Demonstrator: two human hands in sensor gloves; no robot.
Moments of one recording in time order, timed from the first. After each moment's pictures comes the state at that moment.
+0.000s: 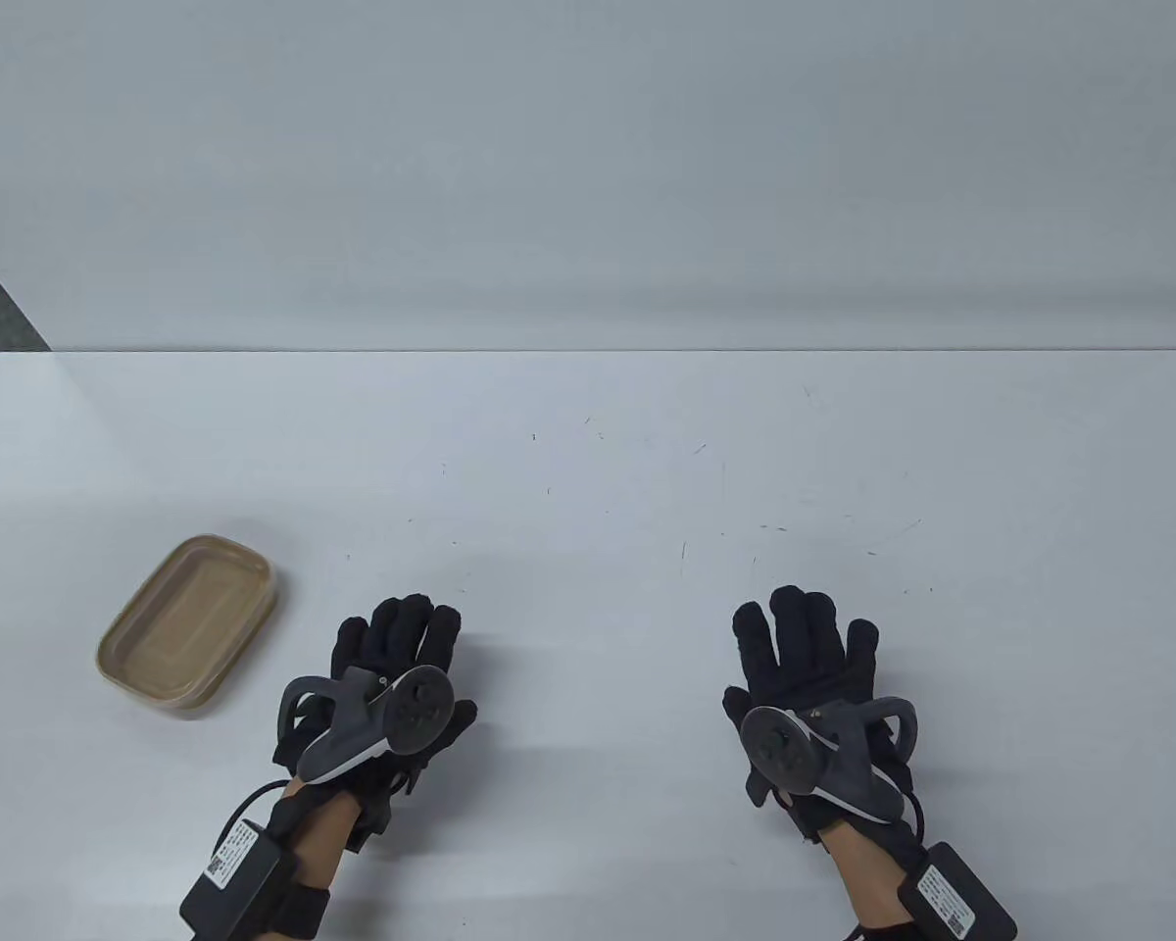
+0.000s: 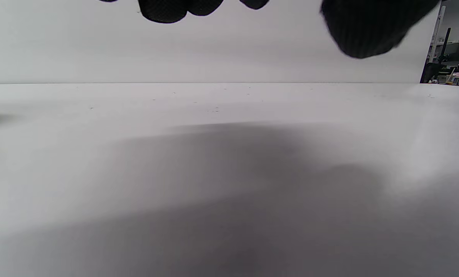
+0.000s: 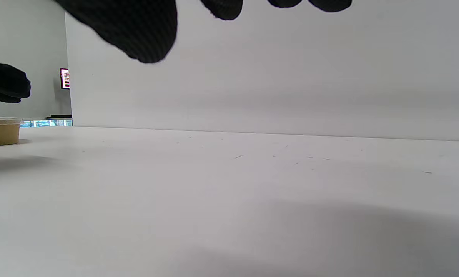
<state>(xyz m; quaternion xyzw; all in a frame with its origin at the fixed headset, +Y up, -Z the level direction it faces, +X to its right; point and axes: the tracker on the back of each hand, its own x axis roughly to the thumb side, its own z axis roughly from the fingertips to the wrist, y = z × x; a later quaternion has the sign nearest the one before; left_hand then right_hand) -0.201 -0.731 -0.258 -0.03 -0.13 0.00 0.99 0.149 -0.710 -0.234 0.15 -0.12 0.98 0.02</state>
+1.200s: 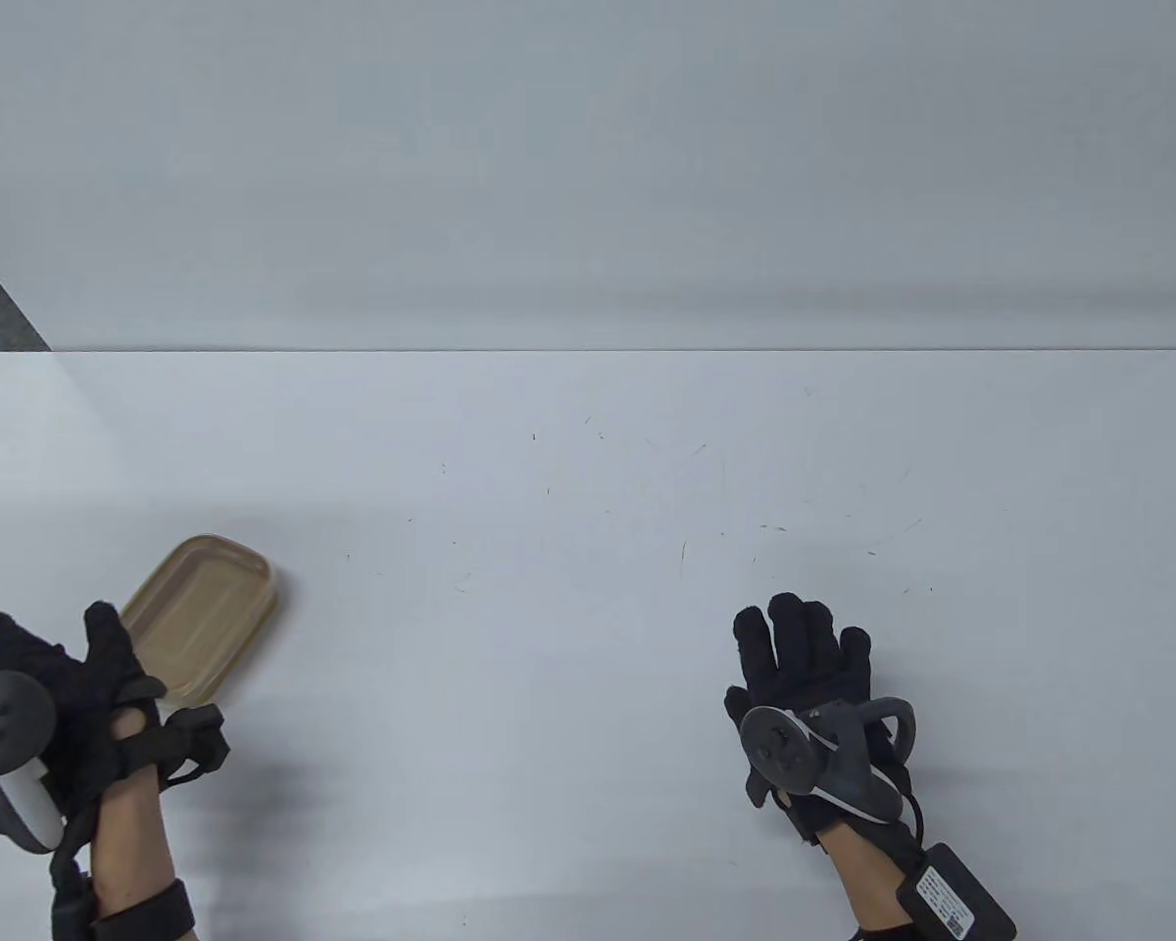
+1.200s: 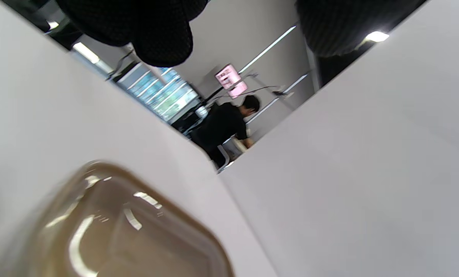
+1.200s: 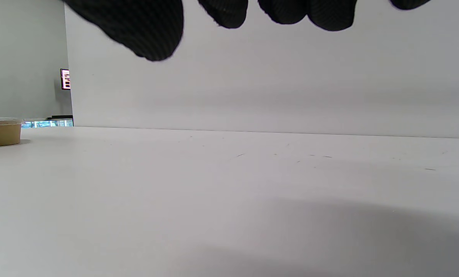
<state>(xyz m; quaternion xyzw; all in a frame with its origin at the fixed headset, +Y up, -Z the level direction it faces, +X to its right) -0.445 -0.685 -0.207 0.19 0.42 0.40 0.79 0.147 -0.712 -0.235 0.15 -0.11 0.98 0.02</state>
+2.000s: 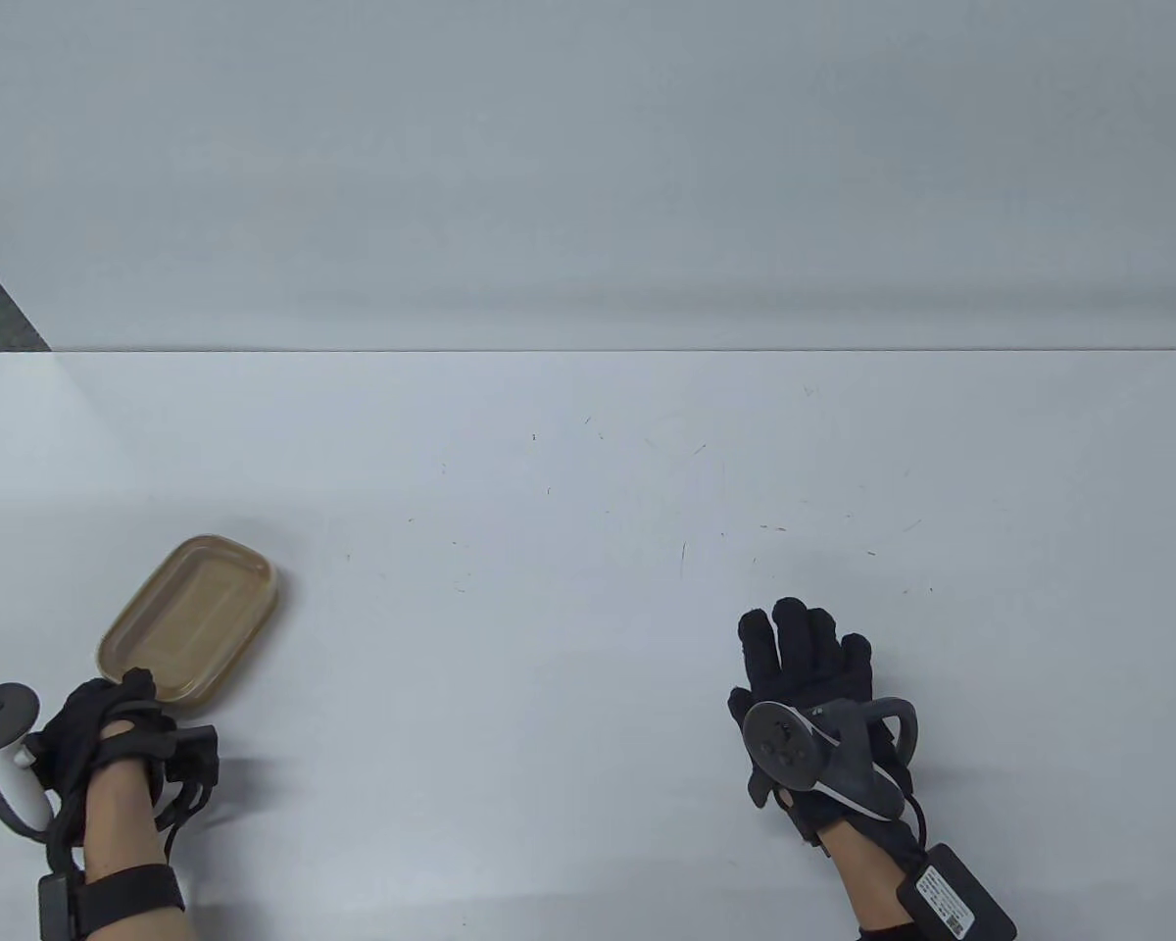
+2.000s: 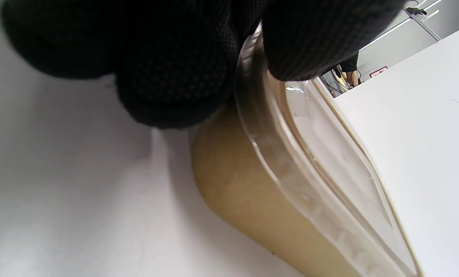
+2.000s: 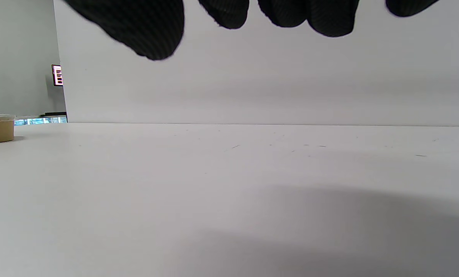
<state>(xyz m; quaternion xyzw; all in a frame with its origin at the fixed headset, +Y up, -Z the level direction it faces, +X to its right) -0.474 -0.772 -0.226 0.02 0.48 0.47 0.74 0.151 -0.713 -0.235 0.14 -0.10 0.98 0.03</state>
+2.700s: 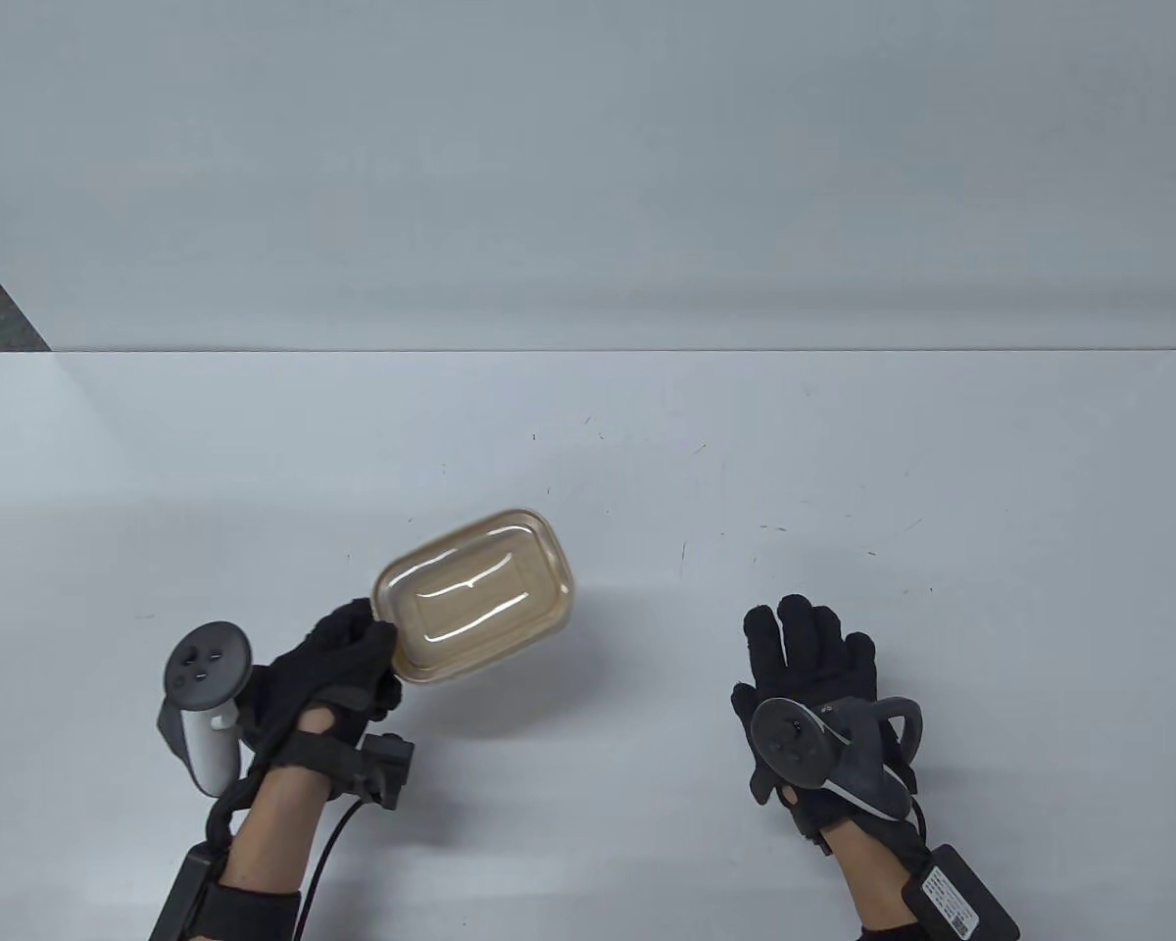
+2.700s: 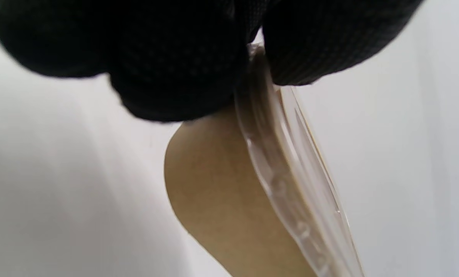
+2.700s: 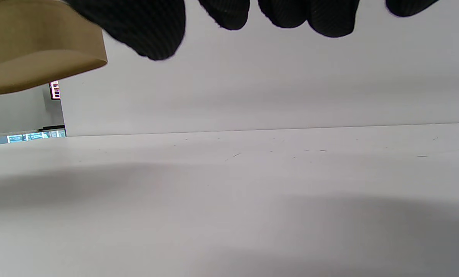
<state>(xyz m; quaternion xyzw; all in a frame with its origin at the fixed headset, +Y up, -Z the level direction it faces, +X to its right) -0.261 -0.727 -0.262 -0.07 0.11 0.59 0.80 0.156 -0.710 -0.237 0.13 -0.11 0.98 0.05</state>
